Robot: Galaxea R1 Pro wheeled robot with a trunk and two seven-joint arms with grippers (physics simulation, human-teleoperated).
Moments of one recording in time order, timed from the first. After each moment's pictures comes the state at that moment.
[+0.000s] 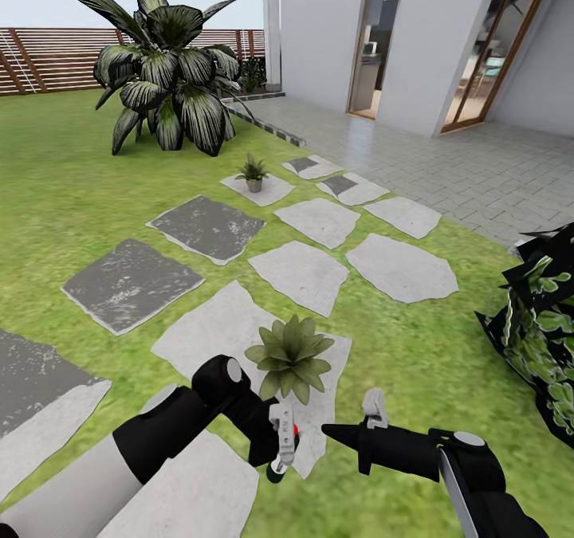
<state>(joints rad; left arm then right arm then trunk) -0.73 0.12 -0.80 -1.28 -0.40 0.67 -1.30 -0.19 -0.03 -0.08 -1.51 0.00 0.67 1.21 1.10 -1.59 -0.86</state>
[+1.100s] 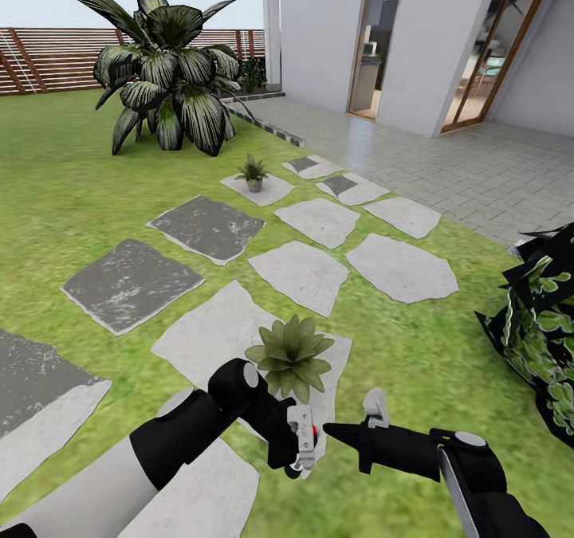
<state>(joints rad) -0.73 0.06 -0.83 -1.28 -0.40 0.67 -1.23 -0.19 -0.03 -0.09 -1.51 0.01 0.67 1.20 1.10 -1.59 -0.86</state>
